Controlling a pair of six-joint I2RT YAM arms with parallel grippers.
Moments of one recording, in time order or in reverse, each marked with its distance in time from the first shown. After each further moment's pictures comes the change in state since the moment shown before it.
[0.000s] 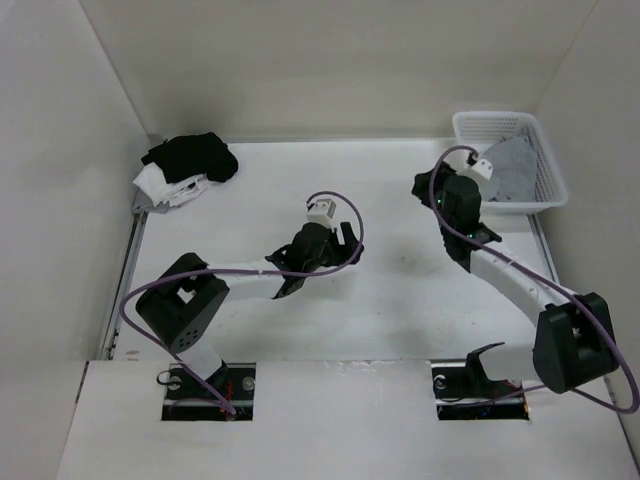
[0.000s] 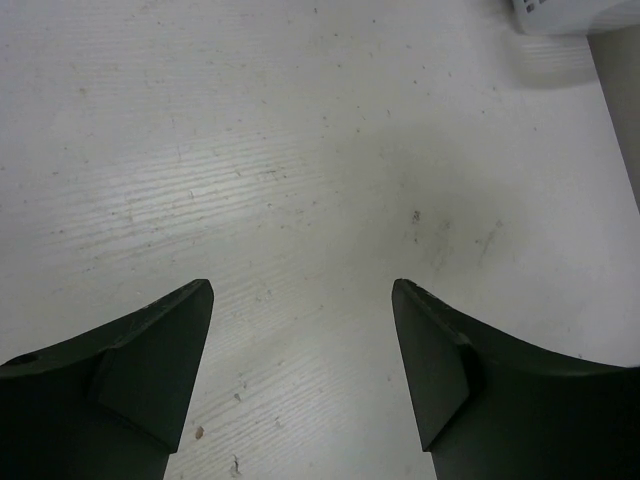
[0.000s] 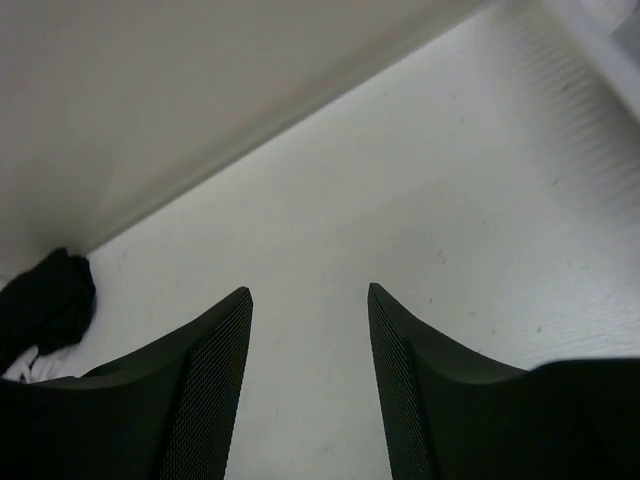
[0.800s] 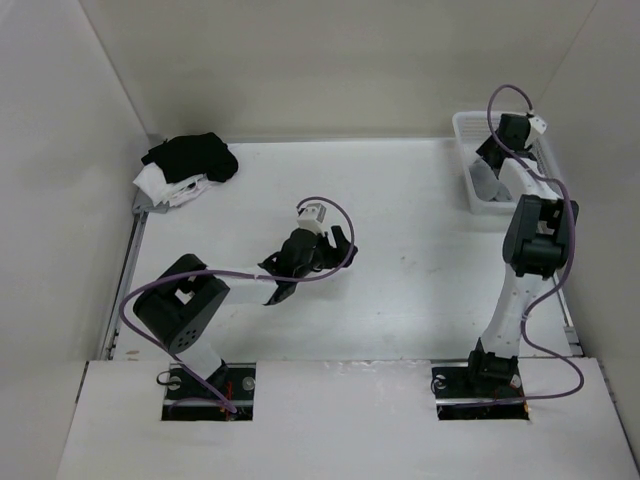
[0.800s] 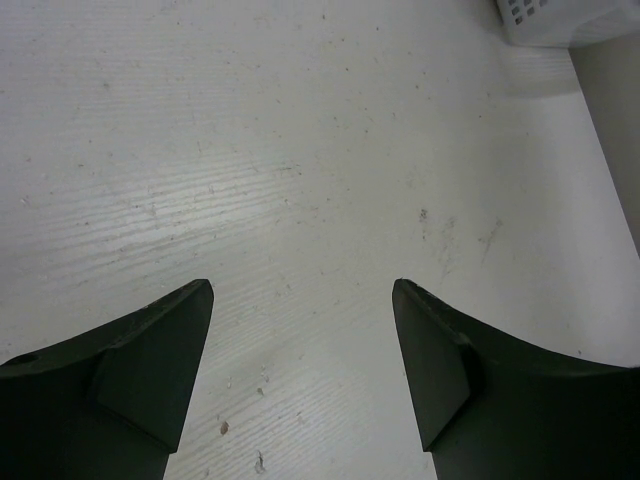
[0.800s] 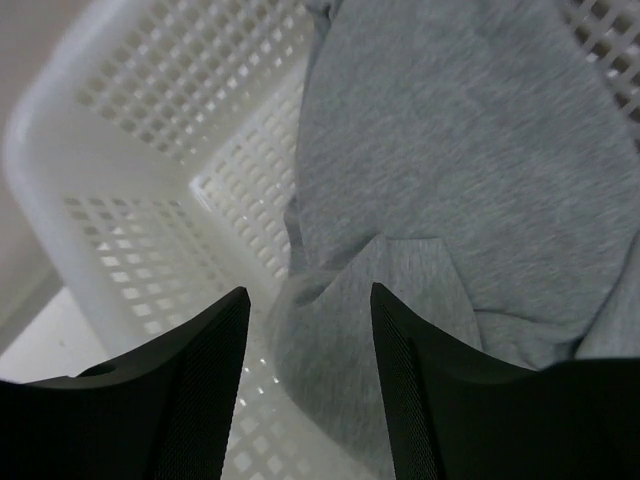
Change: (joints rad) left arm 0.033 -0.009 -0.111 0.159 0.045 0.000; right arm -0.539 0.816 0.954 -0.468 -0.067 -0.119
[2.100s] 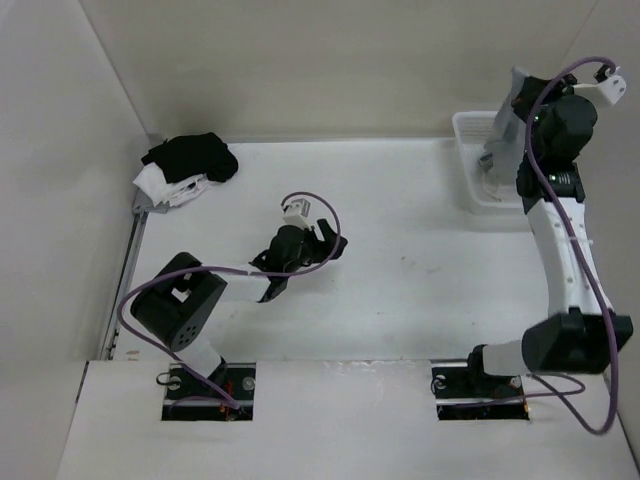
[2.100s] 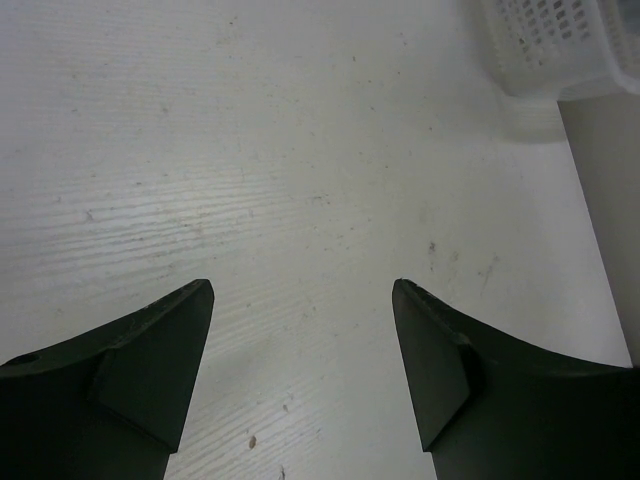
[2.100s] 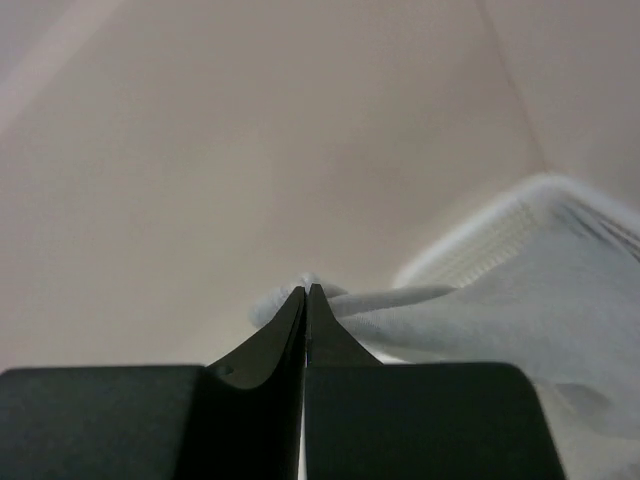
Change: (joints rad) left arm 0.079 0.000 -0.030 0.060 0.038 -0.054; right arm 0.067 -0.678 -0.262 0.240 -0.051 0.068
